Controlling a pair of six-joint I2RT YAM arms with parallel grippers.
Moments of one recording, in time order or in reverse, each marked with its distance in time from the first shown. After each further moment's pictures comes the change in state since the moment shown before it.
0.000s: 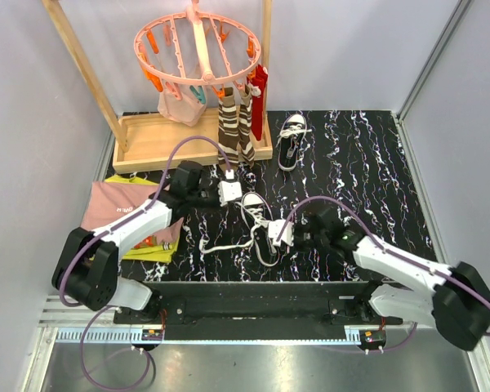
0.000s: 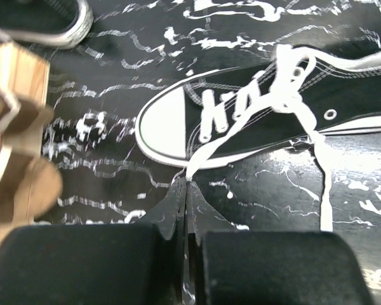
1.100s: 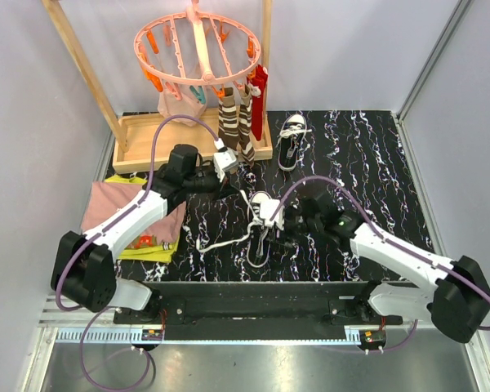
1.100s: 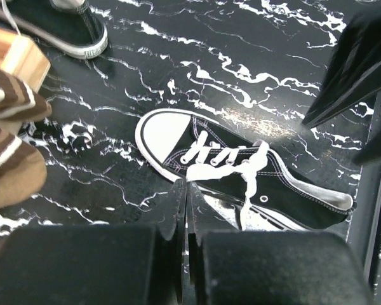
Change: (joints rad) left arm 0.034 -0.023 0.154 -0.057 0.070 -0.461; right arm 0.020 0.095 0.202 -0.043 -0.114 0.115
